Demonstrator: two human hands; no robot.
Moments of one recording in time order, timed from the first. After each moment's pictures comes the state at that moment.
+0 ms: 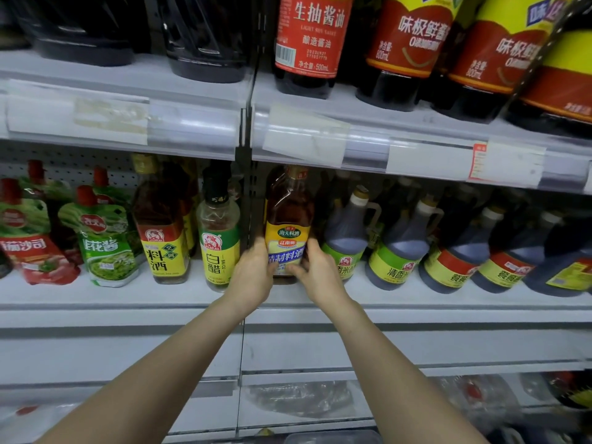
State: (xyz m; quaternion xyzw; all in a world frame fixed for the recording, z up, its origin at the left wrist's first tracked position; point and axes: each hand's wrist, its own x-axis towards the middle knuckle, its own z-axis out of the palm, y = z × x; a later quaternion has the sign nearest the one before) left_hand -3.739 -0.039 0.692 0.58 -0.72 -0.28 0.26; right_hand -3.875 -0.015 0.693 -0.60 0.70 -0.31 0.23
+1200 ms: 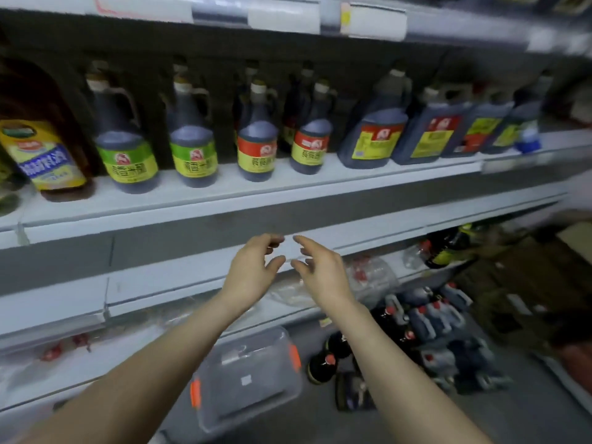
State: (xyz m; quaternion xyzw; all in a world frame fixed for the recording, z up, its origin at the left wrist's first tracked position) left_hand -4.008 0.214 0.642 0.42 -0.78 -0.37 0.27; right_hand -4.143 0.290 0.647 -0.51 0.76 -0.34 0.19
